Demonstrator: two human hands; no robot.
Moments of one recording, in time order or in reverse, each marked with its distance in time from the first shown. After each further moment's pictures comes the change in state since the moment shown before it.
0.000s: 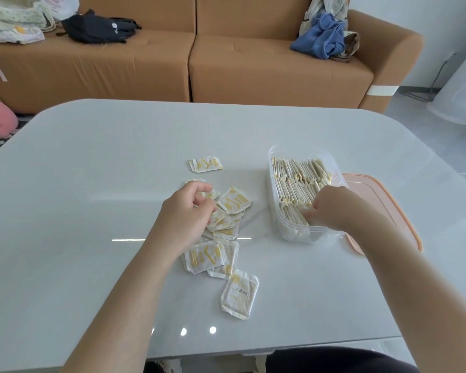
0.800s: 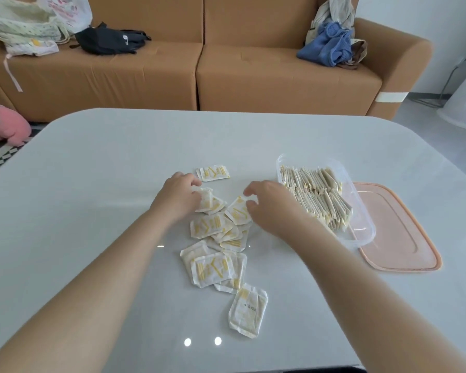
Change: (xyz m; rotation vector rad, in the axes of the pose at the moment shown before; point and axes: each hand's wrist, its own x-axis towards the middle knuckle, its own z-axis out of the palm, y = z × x) left_hand 0.105 -0.042 -0.015 0.502 -0.003 0.042; right_hand 0.011 -0.102 0.016 0.272 0.146 -0.345
